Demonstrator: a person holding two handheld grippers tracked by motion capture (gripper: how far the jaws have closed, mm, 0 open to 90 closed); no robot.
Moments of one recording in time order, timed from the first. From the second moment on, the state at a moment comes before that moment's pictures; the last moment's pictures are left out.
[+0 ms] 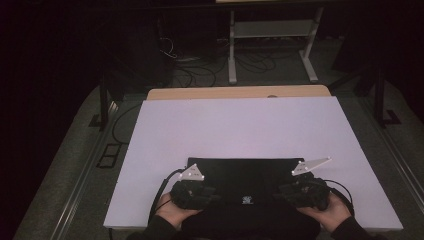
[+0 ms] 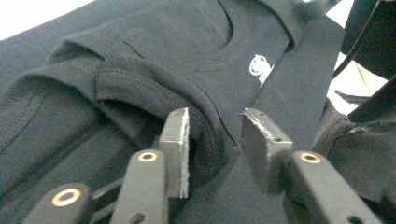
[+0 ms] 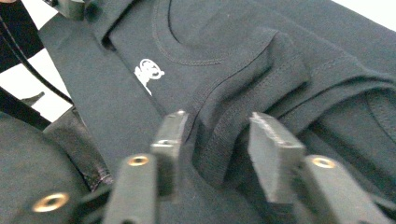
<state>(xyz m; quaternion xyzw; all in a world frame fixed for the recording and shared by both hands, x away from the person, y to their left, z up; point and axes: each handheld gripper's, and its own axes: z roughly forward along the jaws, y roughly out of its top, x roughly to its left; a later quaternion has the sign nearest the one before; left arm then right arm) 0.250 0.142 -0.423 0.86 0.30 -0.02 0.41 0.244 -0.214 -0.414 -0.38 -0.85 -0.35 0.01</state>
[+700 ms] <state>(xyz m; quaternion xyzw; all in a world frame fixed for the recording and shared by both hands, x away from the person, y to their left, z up) 0.282 0.156 -0.407 0.85 0.29 0.00 0.44 0.270 -0.234 -0.394 -0.39 -0.84 -0.37 -0.05</state>
